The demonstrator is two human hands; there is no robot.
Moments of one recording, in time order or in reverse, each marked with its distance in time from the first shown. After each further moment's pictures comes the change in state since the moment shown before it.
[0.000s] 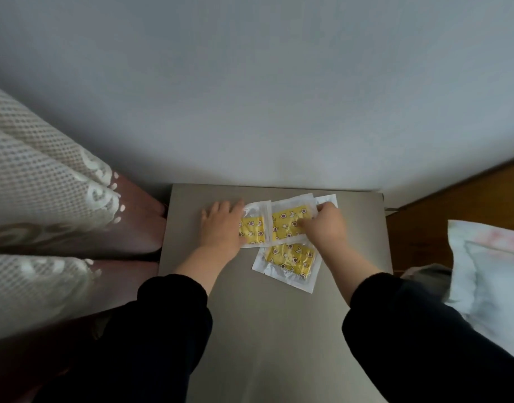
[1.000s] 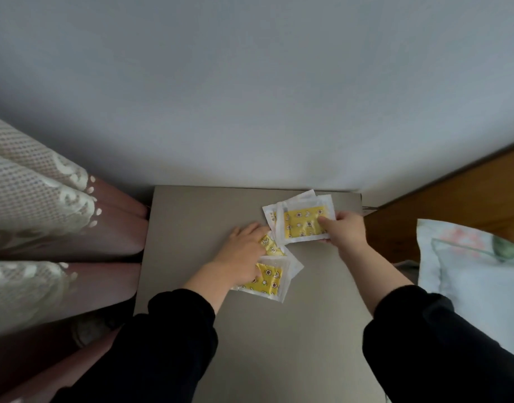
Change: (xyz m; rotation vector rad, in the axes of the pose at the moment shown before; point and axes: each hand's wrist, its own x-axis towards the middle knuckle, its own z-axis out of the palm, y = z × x) left_hand -0.024 0.056 0.009 0.091 -0.284 0.469; right_hand 0.007 0.046 -0.052 0.426 0.031 0.117
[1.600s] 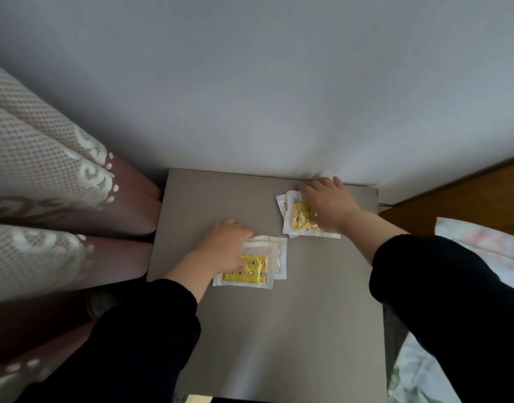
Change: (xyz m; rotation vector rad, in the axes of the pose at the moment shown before) left_hand -0.032 -0.027 -0.003 -0.089 0.012 -0.204; right_hand 0.029 -0.027 0.026 -1.399 -0.249 -0.915
